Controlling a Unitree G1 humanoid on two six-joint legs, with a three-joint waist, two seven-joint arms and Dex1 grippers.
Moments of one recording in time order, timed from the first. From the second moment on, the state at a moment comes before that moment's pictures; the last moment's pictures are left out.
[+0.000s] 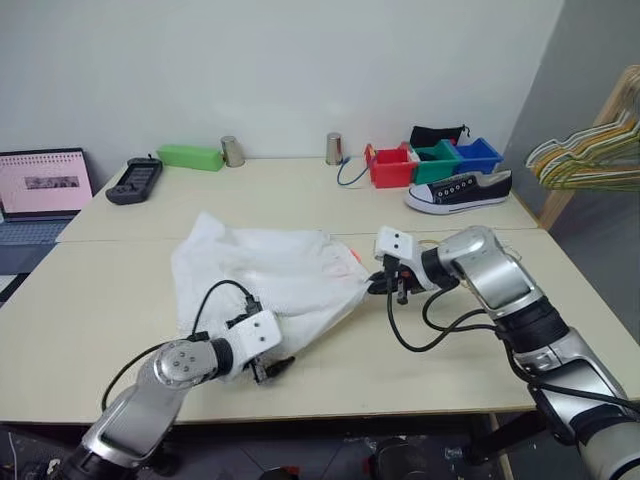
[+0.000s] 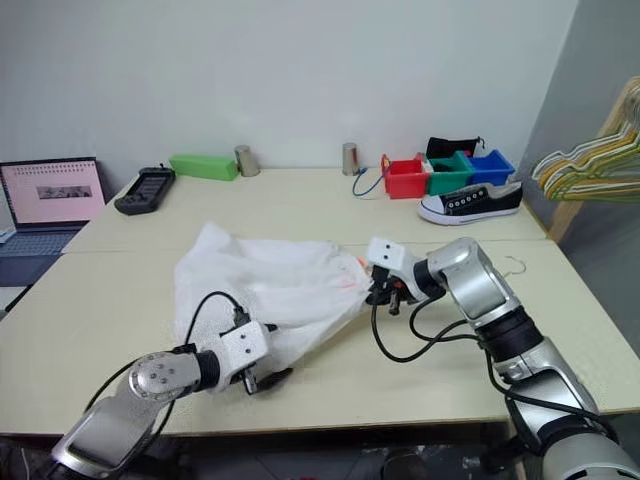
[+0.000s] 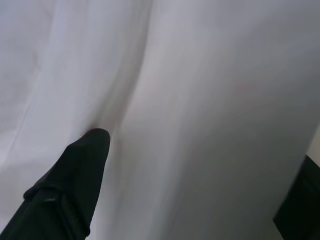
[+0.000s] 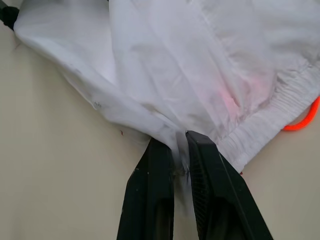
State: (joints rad) left arm 0.03 0.81 -0.17 -0.34 0.05 0.39 -0.66; right arm -0.79 -0.48 0.38 0.11 -0.05 0.67 1.24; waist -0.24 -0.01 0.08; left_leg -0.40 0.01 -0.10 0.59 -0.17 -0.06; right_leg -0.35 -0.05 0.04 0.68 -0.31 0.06
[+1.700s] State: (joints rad) left arm 0.19 0.94 0.03 -0.27 0.07 0.38 -0.80; right arm -0.53 -0.67 0.45 0.21 -0.23 -0.22 1.07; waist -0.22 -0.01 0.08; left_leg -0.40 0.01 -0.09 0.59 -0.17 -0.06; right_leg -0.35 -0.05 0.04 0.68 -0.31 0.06
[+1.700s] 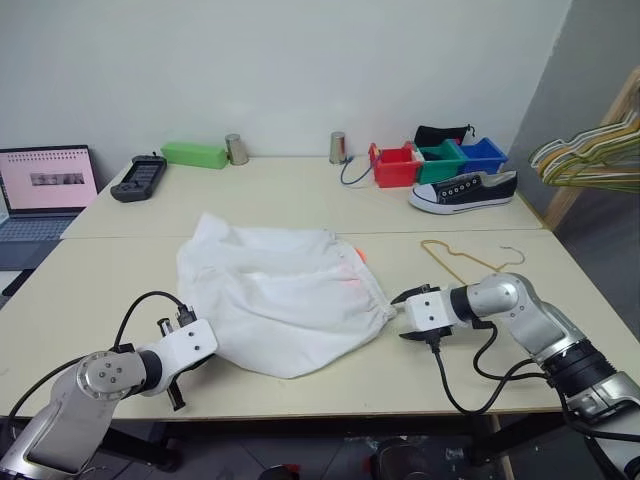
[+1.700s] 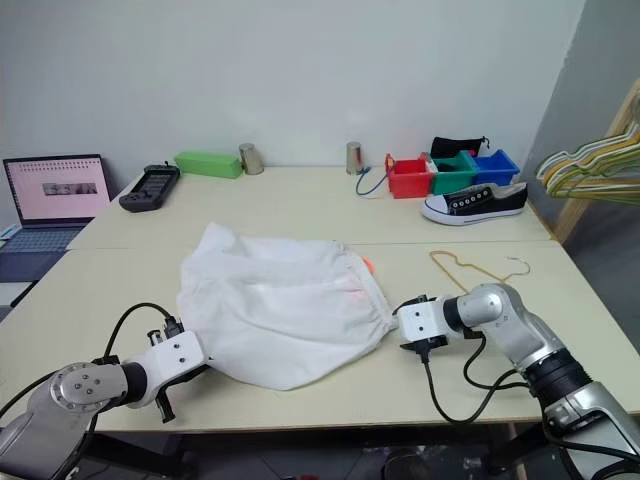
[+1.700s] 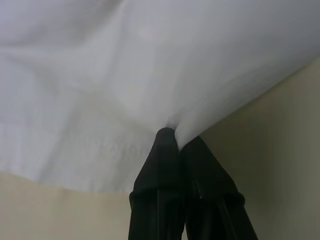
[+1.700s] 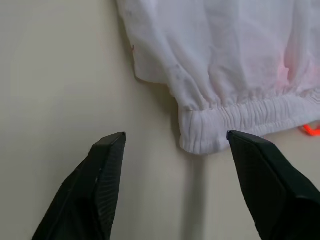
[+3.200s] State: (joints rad) left arm 0.06 0.90 -0.08 -0.24 0.09 0.25 -0.86; right arm -0.62 -0.68 0.44 0.40 -0.25 -0.29 1.12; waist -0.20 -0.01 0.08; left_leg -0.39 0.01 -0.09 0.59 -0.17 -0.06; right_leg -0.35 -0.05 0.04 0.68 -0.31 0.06
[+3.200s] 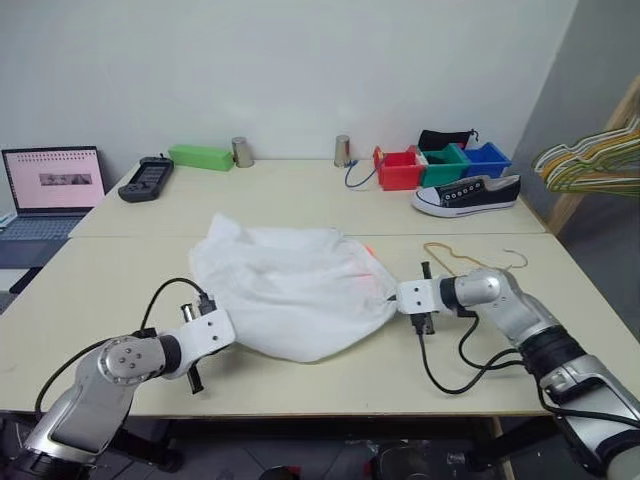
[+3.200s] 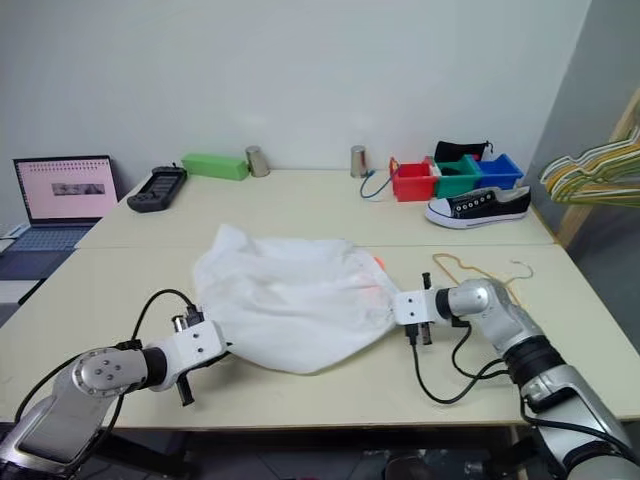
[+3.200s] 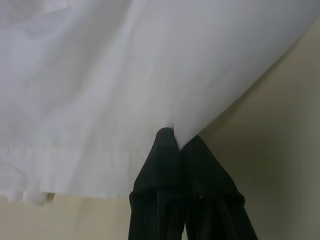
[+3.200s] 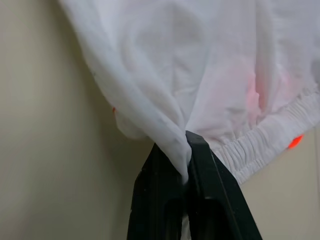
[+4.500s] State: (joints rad) left arm -1.19 0.77 -0.18 1.05 0.22 -0.14 -0.39; right arm -1.26 -0.35 0.32 1.05 -0.24 -0.40 0.25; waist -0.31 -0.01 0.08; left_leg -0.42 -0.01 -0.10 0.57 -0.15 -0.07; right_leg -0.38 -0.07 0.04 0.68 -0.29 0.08
